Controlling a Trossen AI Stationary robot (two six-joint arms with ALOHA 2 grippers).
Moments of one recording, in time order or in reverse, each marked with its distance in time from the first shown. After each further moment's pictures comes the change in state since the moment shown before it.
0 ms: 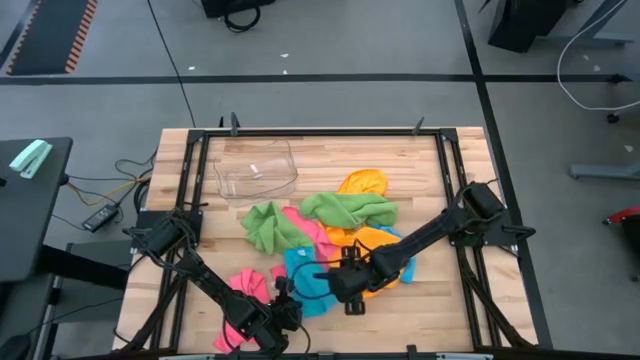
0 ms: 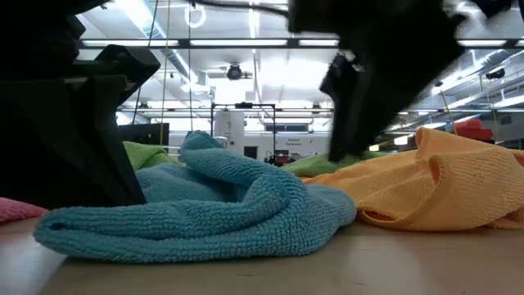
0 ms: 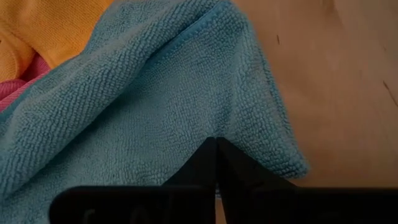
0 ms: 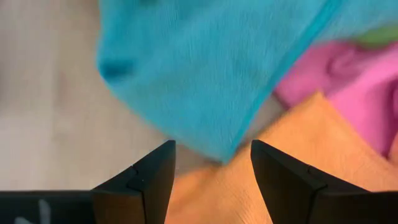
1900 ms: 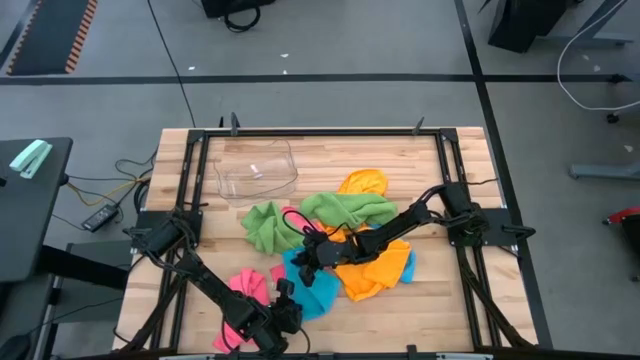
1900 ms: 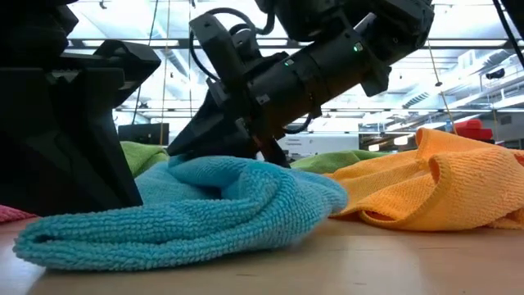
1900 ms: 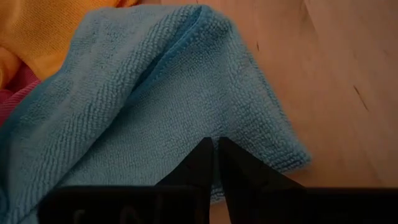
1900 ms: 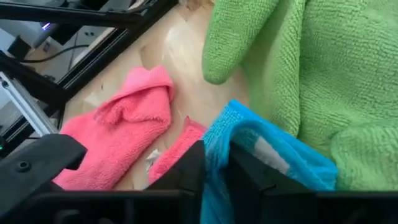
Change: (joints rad) left arm -0.008 -0.001 0.001 0.025 0.027 0.026; right arm -0.211 0.175 -0.156 1.004 0.092 0.379
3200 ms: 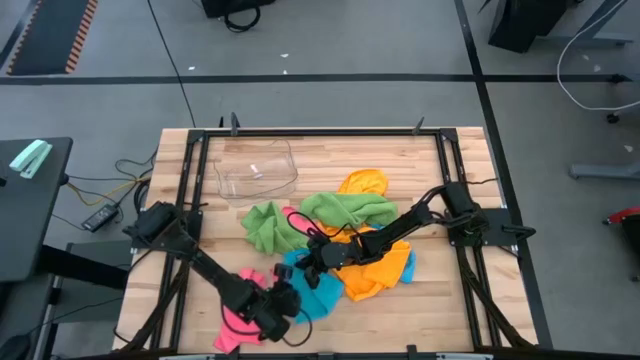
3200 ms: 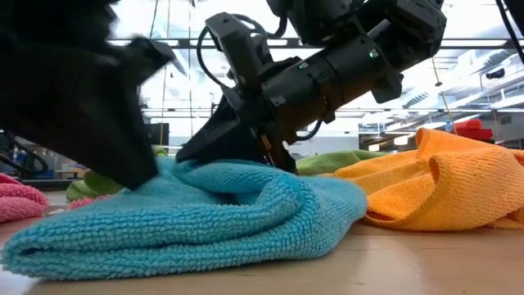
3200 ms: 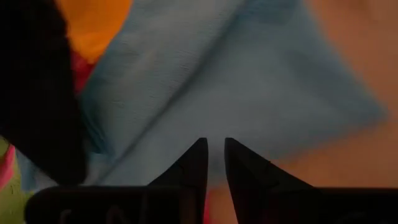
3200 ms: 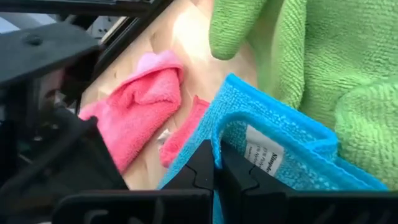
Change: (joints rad) left arm 0.057 -0.140 -0.052 -0.118 0.084 0.042; right arm 0.011 -0.015 -0.064 0.075 -0.054 0.044
